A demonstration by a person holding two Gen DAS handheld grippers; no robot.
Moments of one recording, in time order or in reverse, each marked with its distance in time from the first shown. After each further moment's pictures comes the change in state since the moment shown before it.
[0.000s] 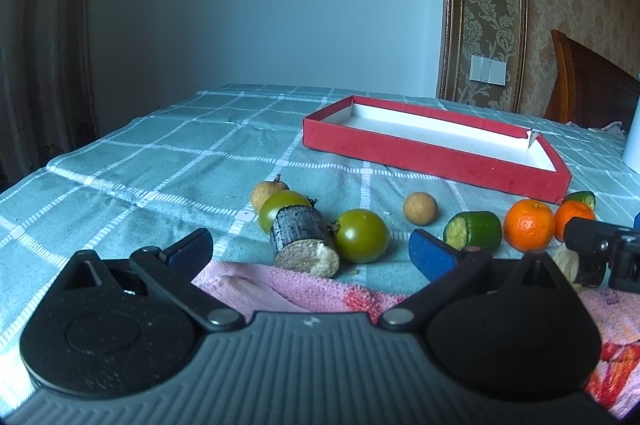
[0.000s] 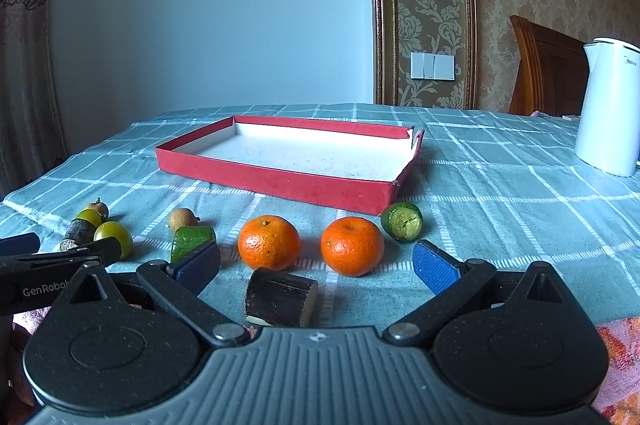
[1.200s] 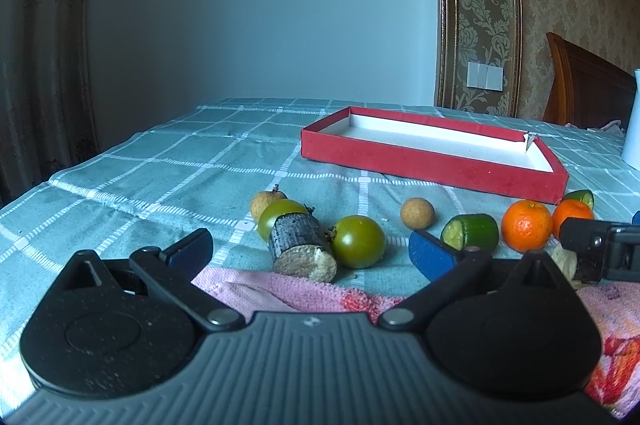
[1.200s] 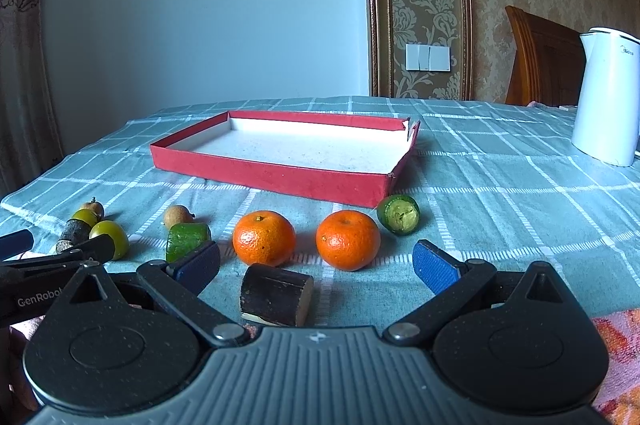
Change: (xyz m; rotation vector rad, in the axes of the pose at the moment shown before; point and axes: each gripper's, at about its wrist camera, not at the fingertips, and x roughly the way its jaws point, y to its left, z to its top) left arm -0.004 -0.003 -0.003 0.025 -0.041 0.002; right arm 0.004 -0.003 0.001 0.020 0.023 -0.010
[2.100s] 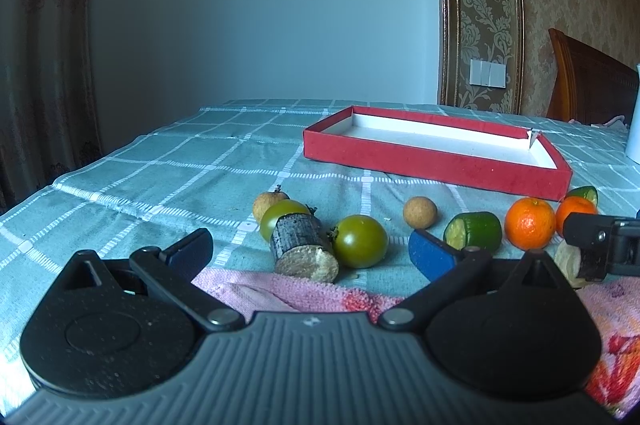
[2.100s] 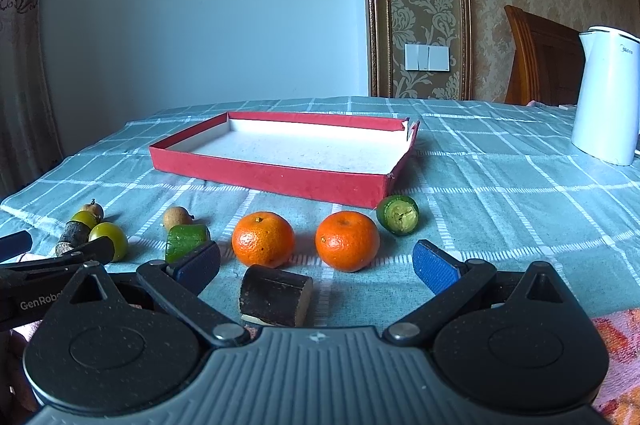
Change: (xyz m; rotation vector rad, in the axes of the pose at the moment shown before) left arm 0.002 -0.001 -0.001 0.016 0.001 0.014; right arm 0.000 -0.002 -0.001 0.008 -0.005 0.003
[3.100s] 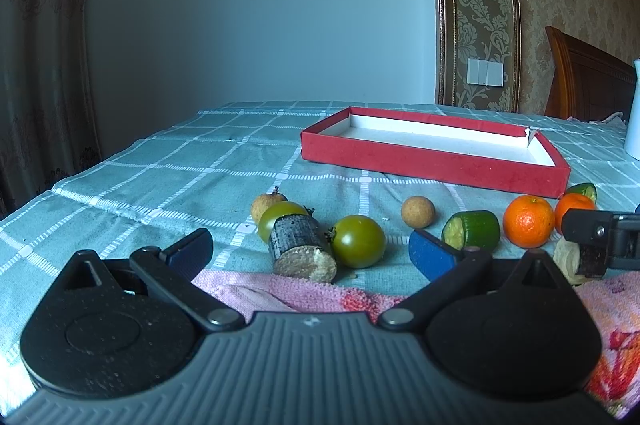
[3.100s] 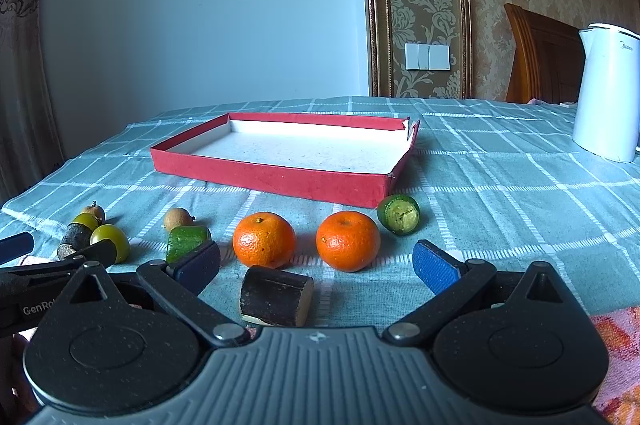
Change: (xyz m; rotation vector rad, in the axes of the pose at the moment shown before) left arm 0.001 -0.001 -0.001 0.015 -0.007 -0.003; right arm -0.001 -0.002 -0.001 0.011 -0.001 0.008
